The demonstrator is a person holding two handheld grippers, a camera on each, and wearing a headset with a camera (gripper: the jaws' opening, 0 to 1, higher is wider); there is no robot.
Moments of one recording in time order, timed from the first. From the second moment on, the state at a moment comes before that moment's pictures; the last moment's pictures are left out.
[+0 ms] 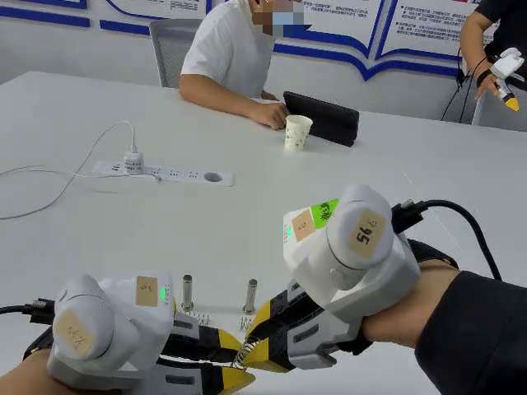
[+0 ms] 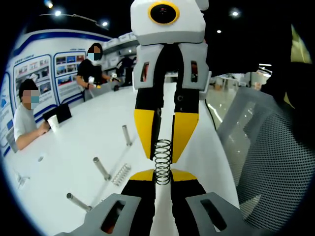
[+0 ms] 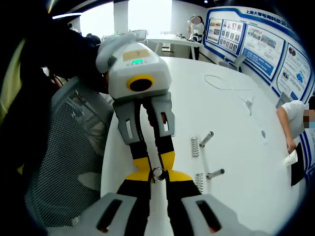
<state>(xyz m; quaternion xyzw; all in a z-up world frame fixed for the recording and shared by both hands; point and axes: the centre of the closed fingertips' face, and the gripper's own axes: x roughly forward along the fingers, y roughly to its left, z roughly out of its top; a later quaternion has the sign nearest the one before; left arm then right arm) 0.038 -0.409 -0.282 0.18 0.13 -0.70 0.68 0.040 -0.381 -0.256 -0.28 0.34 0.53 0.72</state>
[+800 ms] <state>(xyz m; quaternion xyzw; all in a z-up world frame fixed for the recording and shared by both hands) 0.040 -0.405 -0.279 0.16 0.14 -0.69 0.69 0.045 -0.400 -0.251 -0.29 0.35 0.52 0.73</state>
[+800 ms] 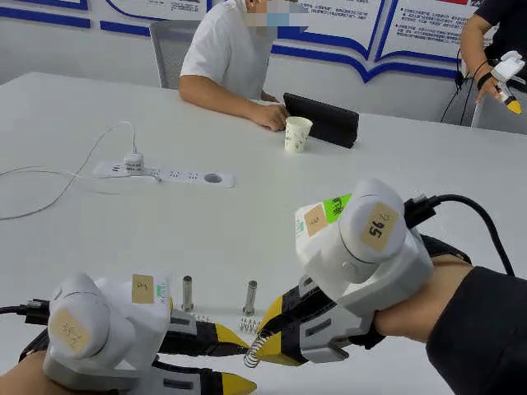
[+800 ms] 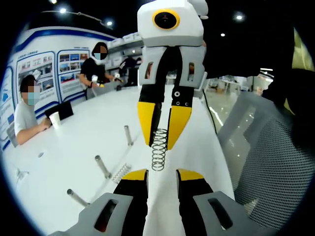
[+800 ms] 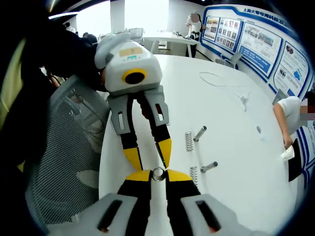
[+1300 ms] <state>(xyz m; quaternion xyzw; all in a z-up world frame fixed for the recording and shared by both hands) 0.052 -0.384 -0.277 0.15 0.15 -0.67 0.71 0.060 -0.438 -0.242 -0.29 0.36 0.48 0.75</state>
